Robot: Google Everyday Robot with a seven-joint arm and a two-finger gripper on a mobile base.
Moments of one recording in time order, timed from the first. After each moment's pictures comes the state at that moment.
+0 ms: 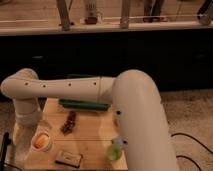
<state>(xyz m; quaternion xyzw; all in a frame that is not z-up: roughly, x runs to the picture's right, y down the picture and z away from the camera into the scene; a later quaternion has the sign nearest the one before) -0.318 0.197 0.627 -0.17 -0.47 -0.77 0.41</state>
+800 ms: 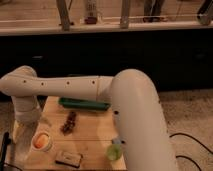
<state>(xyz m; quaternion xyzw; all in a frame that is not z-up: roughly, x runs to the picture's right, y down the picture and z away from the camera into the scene) -0.319 0.186 0.627 -0.17 -0.46 -0.77 0.41</state>
